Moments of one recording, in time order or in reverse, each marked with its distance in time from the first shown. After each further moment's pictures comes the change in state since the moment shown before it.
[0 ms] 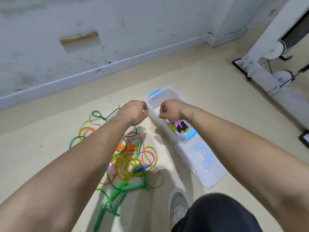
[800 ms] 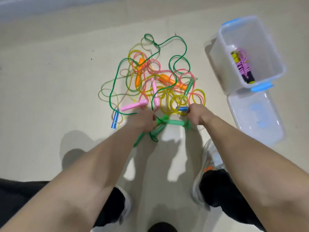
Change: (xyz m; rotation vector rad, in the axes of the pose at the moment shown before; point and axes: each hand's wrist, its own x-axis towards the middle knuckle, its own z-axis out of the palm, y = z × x) left_hand -0.214 -0.155 0.193 -0.245 -0.388 -0.377; right_hand -0.018 -0.080 0.267 0.027 -0.270 0.106
